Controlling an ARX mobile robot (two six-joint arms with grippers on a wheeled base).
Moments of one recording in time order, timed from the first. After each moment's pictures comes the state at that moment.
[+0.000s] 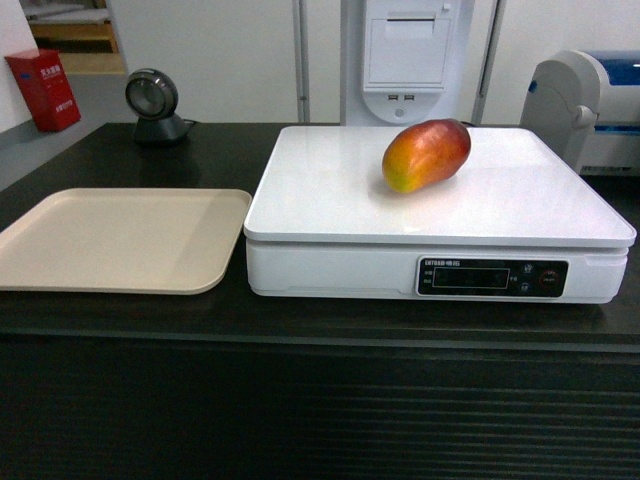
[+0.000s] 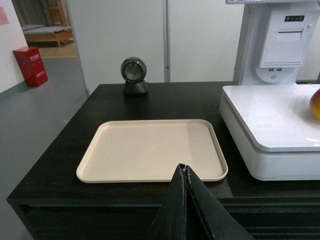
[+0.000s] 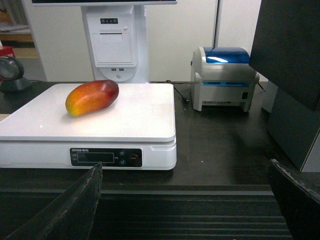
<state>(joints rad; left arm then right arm) 0.00 0.44 0.06 0.38 0.00 0.00 0.00 0.01 0.01 0.00 0.00 0.00</state>
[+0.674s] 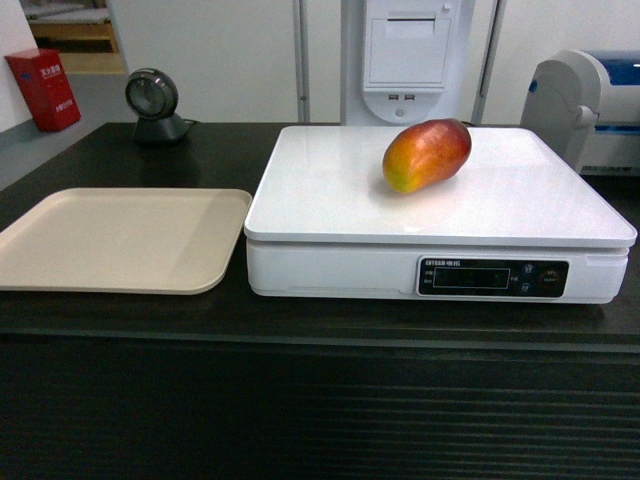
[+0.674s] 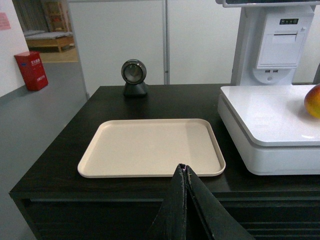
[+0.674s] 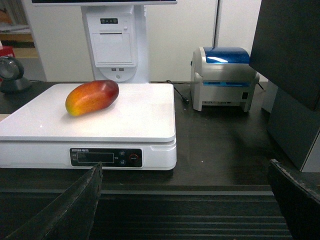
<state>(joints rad) 0.00 0.21 0.01 0.22 0.00 0.00 0.00 0.01 0.01 0.00 0.00 0.00</state>
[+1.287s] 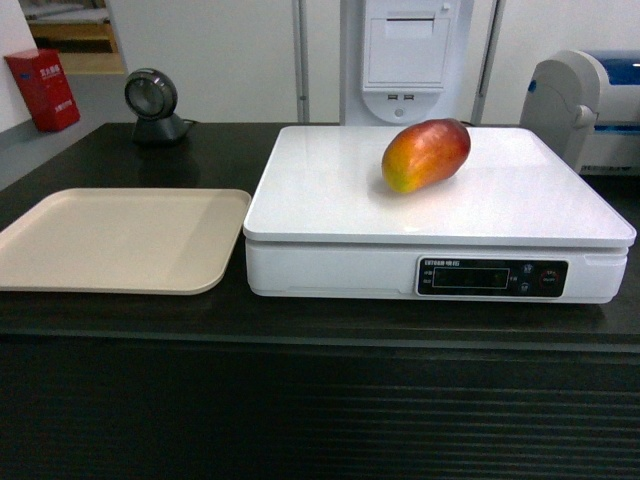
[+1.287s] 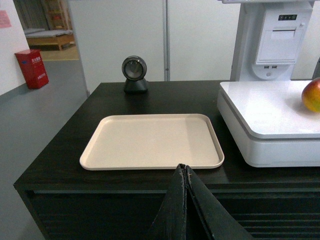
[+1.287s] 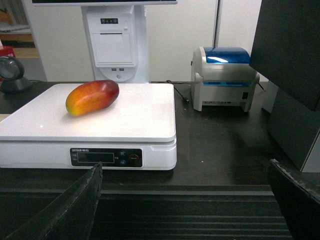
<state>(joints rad) 0.00 0.01 0.01 0.00 0.00 0.00 0.00 0.01 0.01 0.00 0.00 0.00</state>
